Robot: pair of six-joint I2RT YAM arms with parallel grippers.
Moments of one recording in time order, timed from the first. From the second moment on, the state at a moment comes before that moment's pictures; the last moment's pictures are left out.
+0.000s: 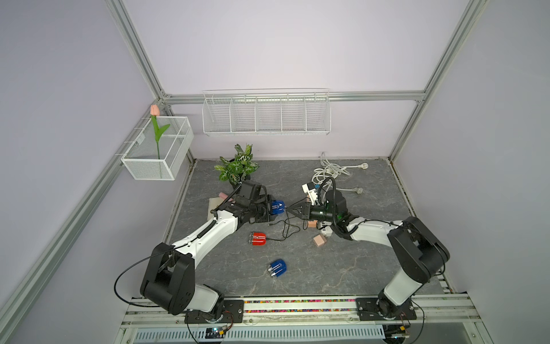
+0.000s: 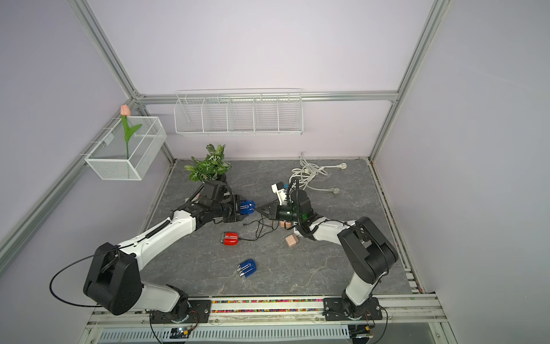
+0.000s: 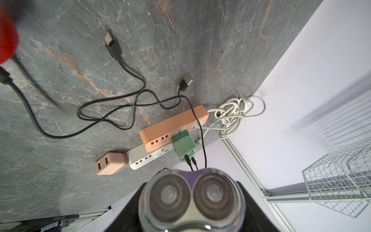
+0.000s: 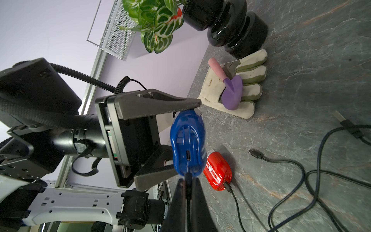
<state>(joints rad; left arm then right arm) -0.51 1.44 0.98 -0.32 0.30 -2.06 0.61 1.69 0.80 0.65 -0.70 0.92</state>
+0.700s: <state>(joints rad) -0.51 1.42 0.98 -0.32 0.36 -2.06 0.58 1.60 0.80 0.59 -0.71 0.90</state>
